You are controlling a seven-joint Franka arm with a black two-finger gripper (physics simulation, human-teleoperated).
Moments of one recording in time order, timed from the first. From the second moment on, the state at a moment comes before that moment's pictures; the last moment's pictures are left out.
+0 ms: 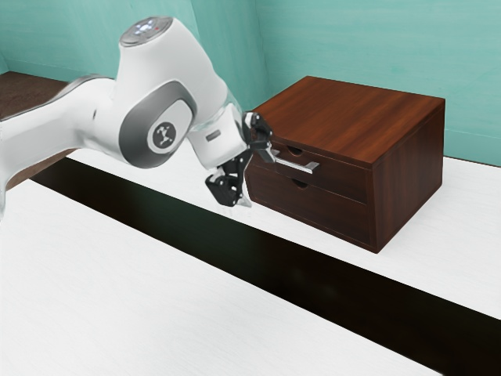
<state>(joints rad) 0.13 0.02 -0.17 -1.71 0.02 2.13 1.44</state>
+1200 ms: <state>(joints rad) 0.15 0.24 -0.15 -1.61 -0.01 2.34 1.48</state>
